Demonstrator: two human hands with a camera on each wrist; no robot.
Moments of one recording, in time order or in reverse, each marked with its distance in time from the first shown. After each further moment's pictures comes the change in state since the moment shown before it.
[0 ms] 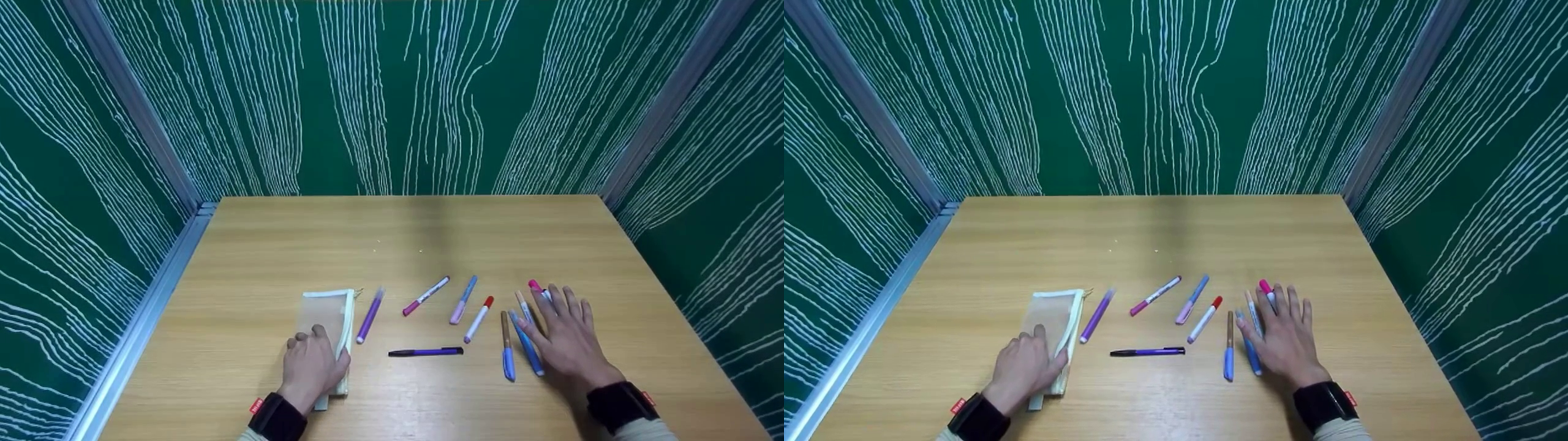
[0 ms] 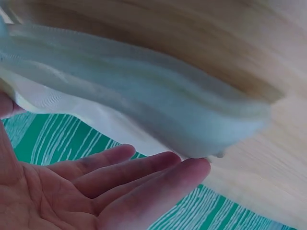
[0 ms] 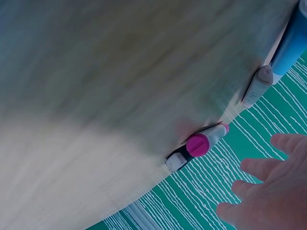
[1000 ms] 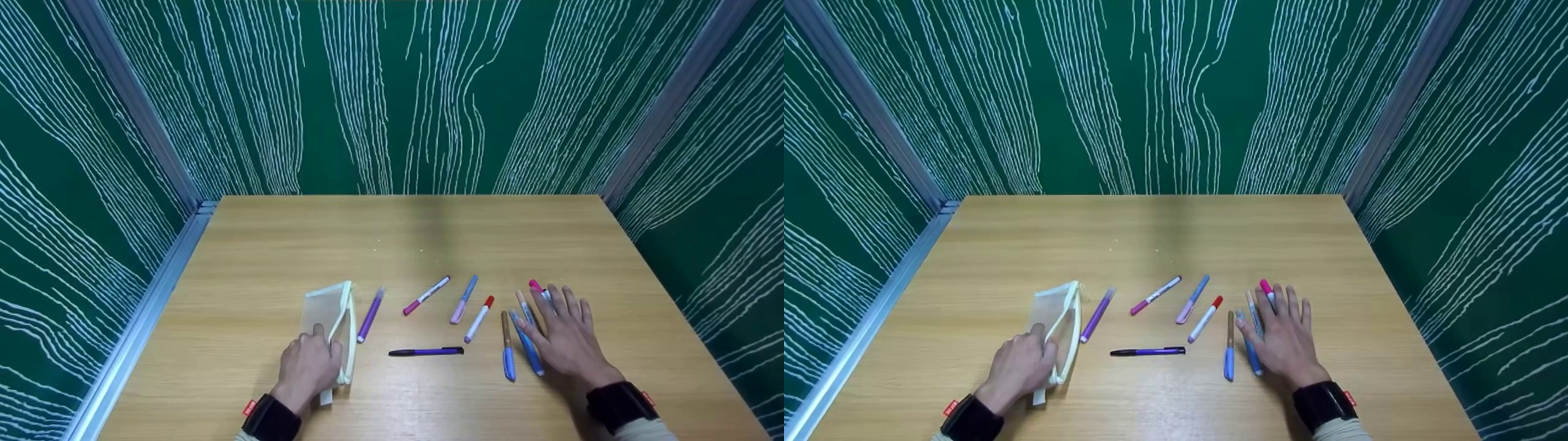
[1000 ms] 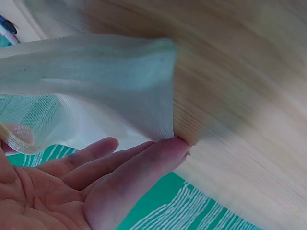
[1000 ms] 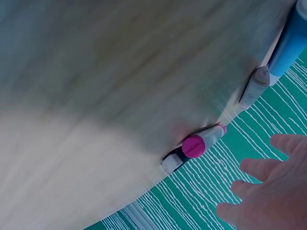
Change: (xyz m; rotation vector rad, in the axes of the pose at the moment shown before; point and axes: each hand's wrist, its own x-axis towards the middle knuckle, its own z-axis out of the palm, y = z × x) left_hand 0.001 -0.008 -0.004 -0.242 -0.004 0.028; right_hand 0.001 -0.004 -0.002 -0.031 0.001 -0.001
